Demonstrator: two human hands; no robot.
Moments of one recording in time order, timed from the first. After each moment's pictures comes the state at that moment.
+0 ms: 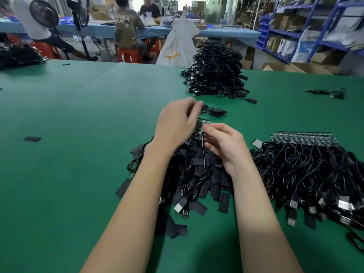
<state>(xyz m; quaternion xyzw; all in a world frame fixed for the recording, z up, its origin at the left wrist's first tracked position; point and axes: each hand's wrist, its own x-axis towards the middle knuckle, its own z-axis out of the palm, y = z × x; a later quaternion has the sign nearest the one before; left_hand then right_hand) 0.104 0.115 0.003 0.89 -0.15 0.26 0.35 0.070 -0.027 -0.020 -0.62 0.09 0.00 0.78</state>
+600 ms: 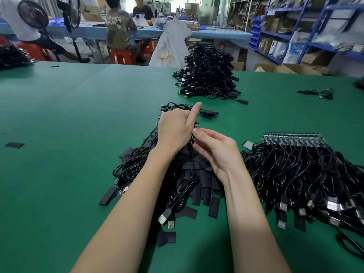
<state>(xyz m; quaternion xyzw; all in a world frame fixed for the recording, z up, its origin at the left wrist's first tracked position) 0.119 0.085 -0.011 0.87 -0.11 0.25 0.40 0.060 -0.032 -0.021 -0.51 0.07 0.02 0.86</state>
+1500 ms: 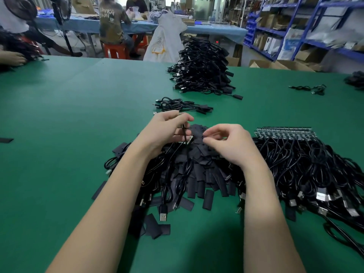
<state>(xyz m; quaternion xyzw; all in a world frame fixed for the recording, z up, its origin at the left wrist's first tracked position) 0.090 0.106 -0.004 0.69 -0.06 -0.07 0.71 0.058 -0.081 -0.012 -0.89 0.02 -0.07 0.44</state>
